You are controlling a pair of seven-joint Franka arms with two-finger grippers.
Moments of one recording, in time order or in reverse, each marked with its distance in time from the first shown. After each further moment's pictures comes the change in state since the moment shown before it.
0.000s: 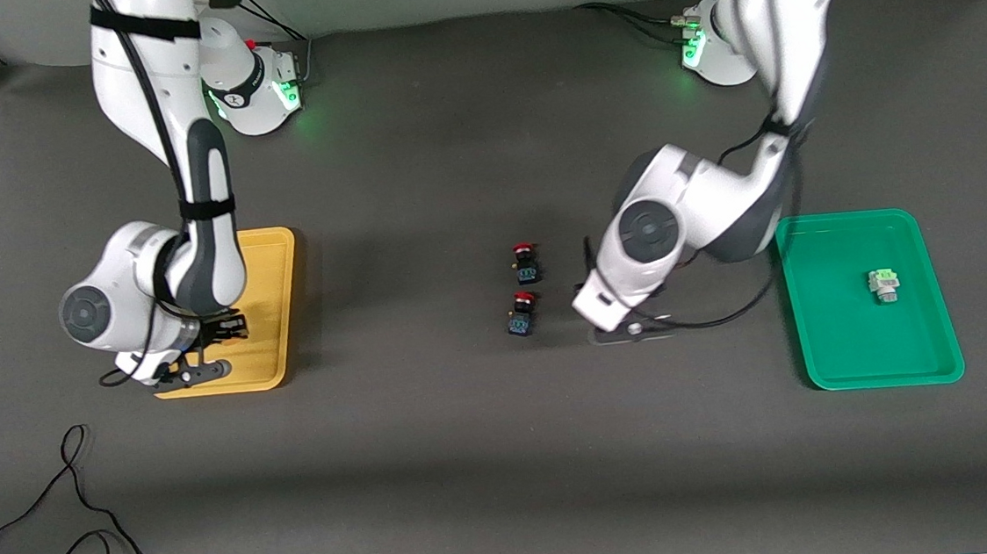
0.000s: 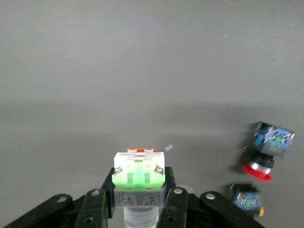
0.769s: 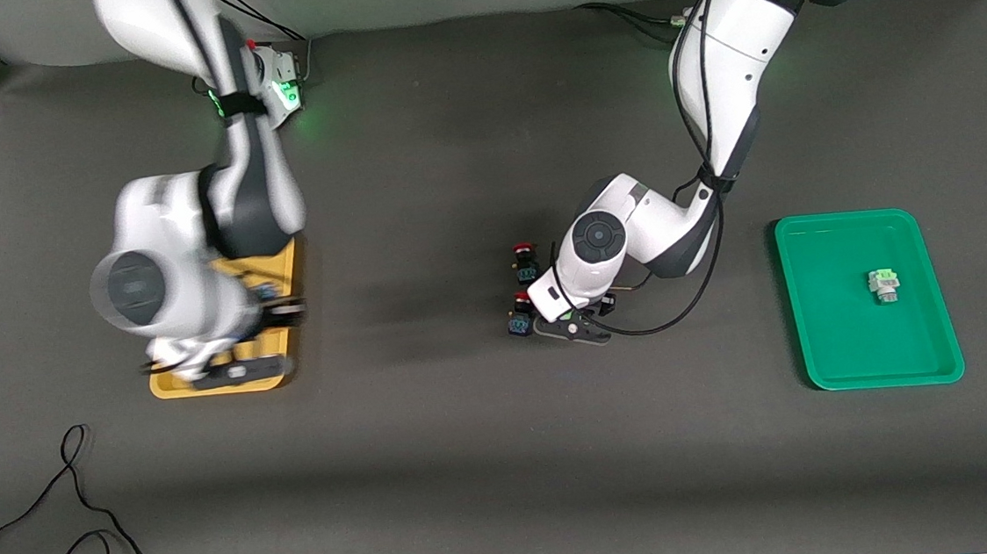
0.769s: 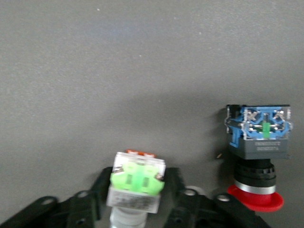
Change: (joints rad) left arm -0.100 0.264 -0.016 -0.053 0.049 0.450 0.189; right arm 0.163 -0.120 -0.133 0.320 -0.217 -0.400 0.287
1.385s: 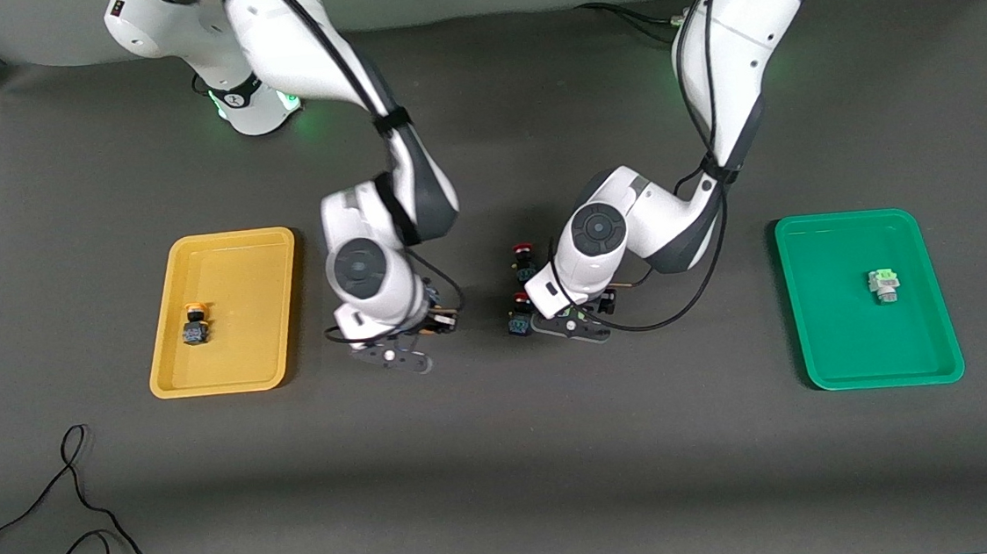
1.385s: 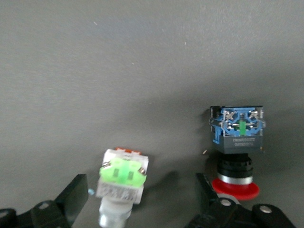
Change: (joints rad) left arm 0.001 -0.013 -0.016 -0.001 -0.002 -0.002 0.000; right arm 0.028 0.140 0.350 0.152 0.160 0.220 0.780
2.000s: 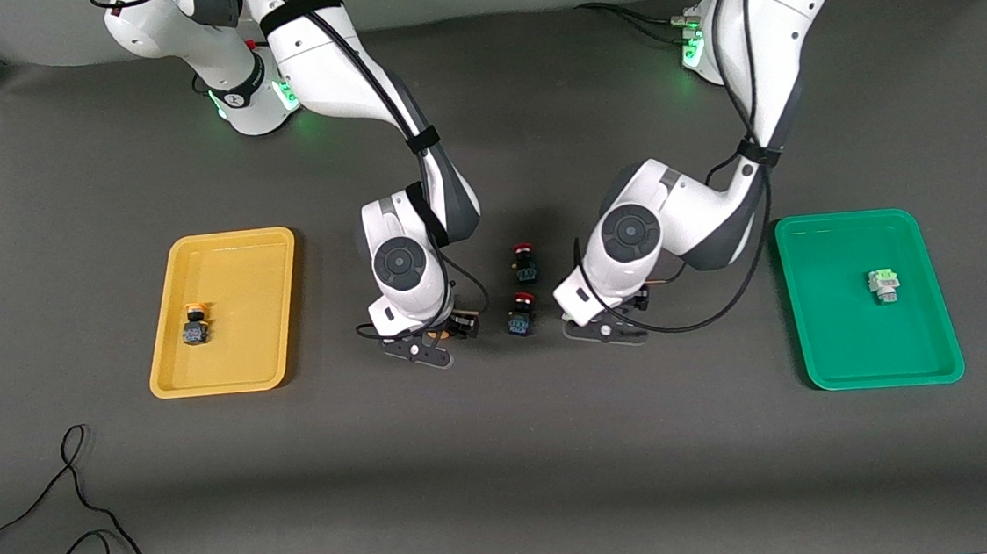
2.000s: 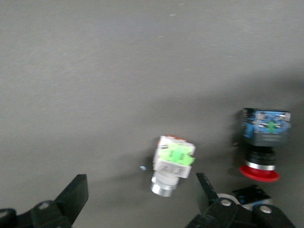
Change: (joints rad) left arm 0.051 -0.106 -0.001 0.000 -0.007 -0.150 -0.002; right arm 0.002 0.160 0.135 -0.045 0.005 0.297 0.126
